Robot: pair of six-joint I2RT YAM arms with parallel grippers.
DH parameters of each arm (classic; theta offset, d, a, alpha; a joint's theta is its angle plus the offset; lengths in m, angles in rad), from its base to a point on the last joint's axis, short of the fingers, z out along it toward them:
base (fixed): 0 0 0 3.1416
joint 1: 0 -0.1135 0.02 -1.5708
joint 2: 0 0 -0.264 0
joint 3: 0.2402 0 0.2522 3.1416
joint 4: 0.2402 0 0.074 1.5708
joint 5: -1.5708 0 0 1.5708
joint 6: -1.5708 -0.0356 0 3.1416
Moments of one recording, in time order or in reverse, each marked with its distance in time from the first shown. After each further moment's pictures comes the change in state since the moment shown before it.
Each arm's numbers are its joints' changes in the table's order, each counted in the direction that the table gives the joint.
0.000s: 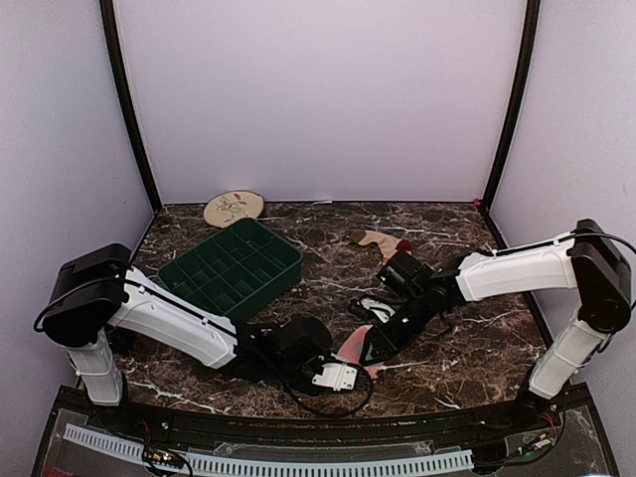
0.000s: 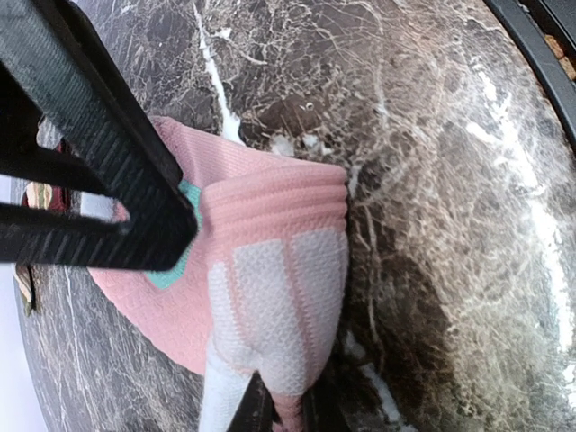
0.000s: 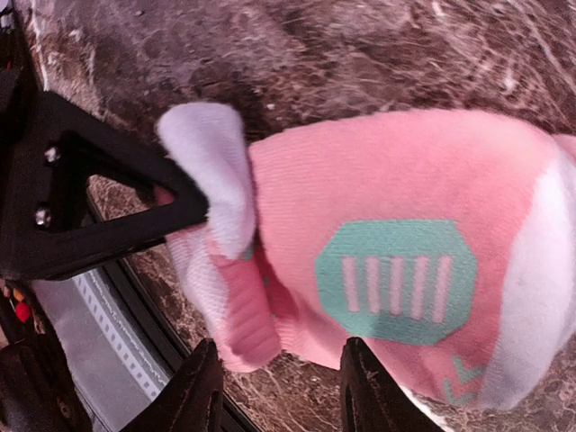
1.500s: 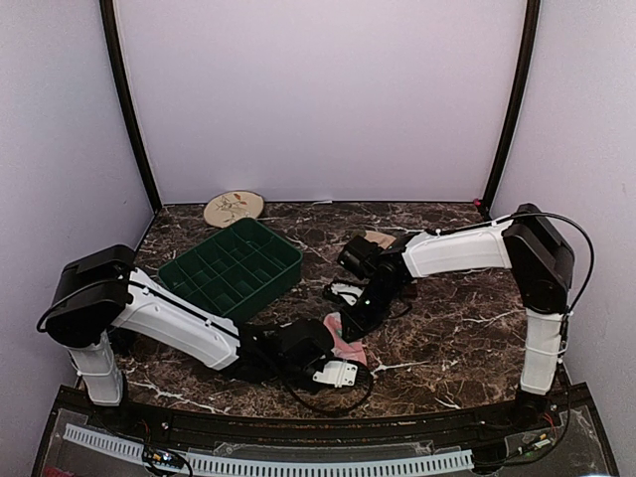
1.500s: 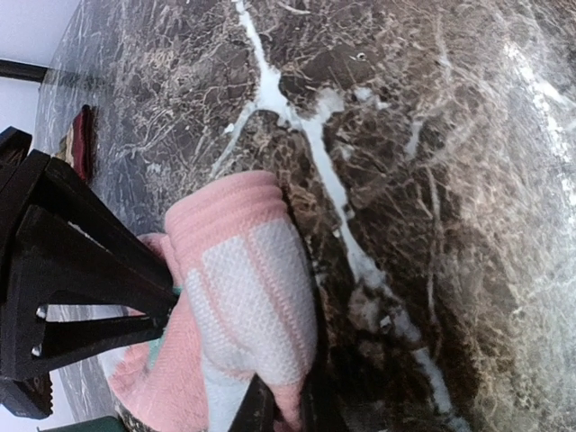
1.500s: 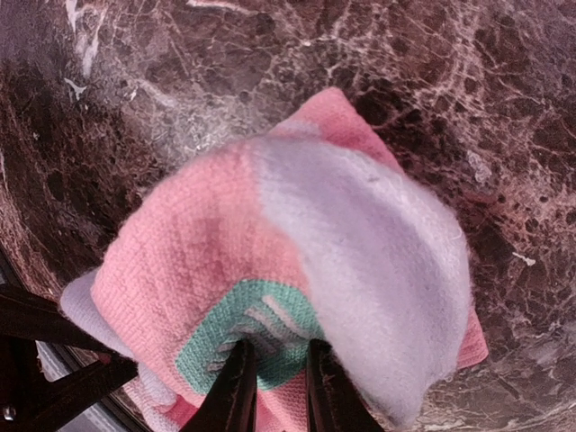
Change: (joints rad) left arm 0.000 -0.011 0.000 -0.010 0.122 -0.010; right arm 0.004 -0.348 0.400 0.171 -0.196 0.080
